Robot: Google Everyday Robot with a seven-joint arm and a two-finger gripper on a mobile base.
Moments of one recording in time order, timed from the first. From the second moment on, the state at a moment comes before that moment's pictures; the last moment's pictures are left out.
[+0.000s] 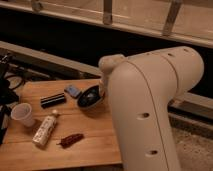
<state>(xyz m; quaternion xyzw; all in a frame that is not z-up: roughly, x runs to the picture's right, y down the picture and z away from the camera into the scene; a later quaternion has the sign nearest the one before) 0.006 0.029 0.863 -0.24 0.22 0.81 0.49</state>
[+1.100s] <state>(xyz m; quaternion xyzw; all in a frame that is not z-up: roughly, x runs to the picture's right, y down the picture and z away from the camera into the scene) 0.106 0.035 0.841 -0.20 0.23 0.85 0.42</state>
